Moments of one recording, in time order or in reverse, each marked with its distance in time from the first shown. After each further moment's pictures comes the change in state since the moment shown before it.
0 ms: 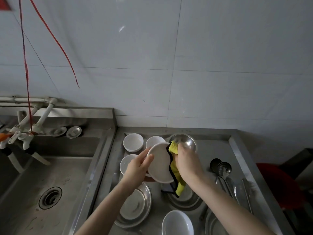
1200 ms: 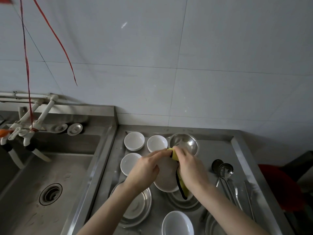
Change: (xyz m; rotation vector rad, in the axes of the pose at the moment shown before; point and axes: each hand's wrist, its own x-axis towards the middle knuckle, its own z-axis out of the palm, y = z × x) left_hand 0.019 -0.017 0.006 0.670 0.014 0.532; right_hand -0.015 0.012 0.006 -0.035 0.015 -0.244
